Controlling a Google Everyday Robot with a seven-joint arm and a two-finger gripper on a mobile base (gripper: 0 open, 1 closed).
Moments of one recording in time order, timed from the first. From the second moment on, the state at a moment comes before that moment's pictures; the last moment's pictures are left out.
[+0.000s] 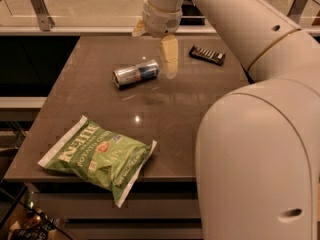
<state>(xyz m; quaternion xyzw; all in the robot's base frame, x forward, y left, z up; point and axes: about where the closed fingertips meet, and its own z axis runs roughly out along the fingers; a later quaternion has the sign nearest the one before) 0.668 0.009 0.892 -0.87 0.48 0.02 0.12</state>
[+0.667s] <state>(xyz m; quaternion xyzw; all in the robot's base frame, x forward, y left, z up) 0.675 0.026 0.857 -0.88 0.47 0.04 0.10</state>
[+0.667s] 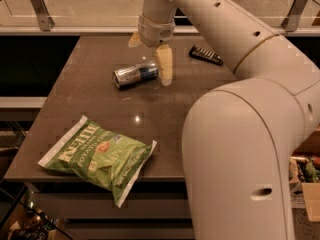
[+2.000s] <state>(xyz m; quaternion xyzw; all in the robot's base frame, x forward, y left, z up) 0.673 0.052 0.840 -0.86 0.51 0.00 0.03</state>
